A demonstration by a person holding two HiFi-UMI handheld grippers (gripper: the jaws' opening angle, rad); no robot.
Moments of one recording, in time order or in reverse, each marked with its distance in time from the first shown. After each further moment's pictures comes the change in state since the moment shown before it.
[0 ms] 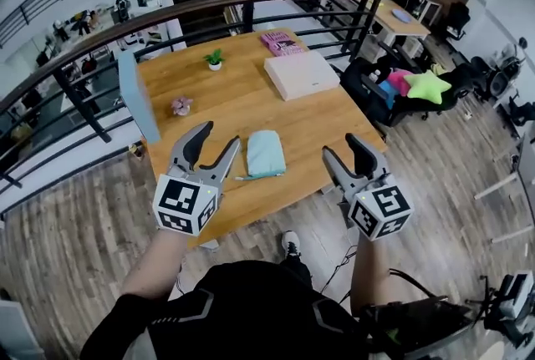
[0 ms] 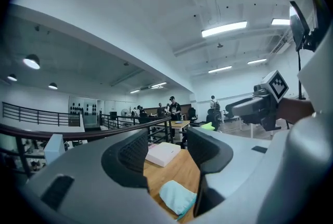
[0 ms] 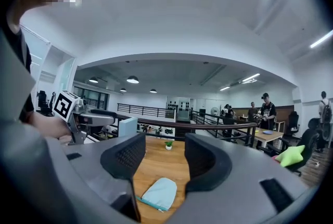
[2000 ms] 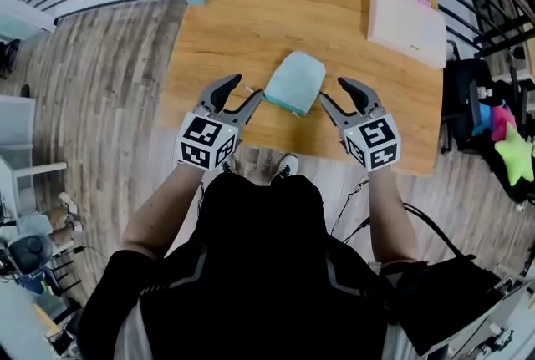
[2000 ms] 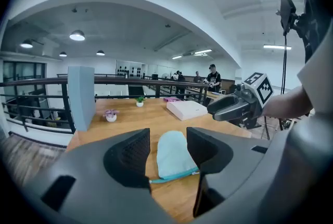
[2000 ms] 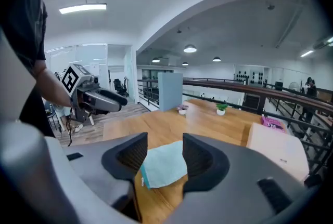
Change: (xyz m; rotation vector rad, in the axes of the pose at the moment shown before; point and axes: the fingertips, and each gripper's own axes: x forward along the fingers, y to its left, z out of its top) left arm 0.070 -0.039 -0.203 -0.275 0.383 0.470; right arm 0.176 -0.034 -0.213 -0.172 0.287 0.823
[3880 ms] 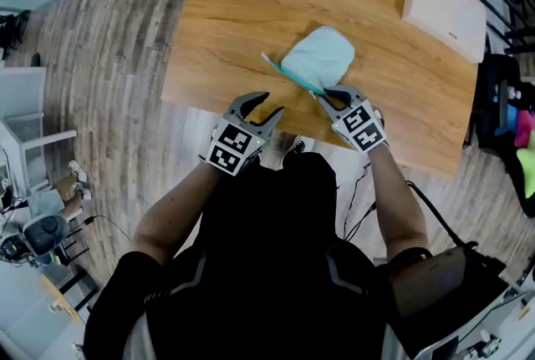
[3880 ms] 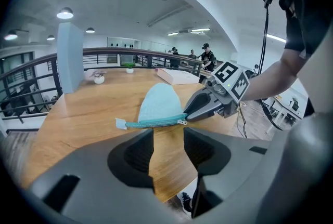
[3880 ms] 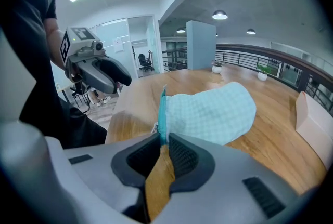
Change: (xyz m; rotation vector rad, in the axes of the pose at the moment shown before) left arm 0.021 -0.038 -0.148 -0.016 0.269 -0.083; right arm 0.092 0.066 -0.164 -0.107 0.323 0.313
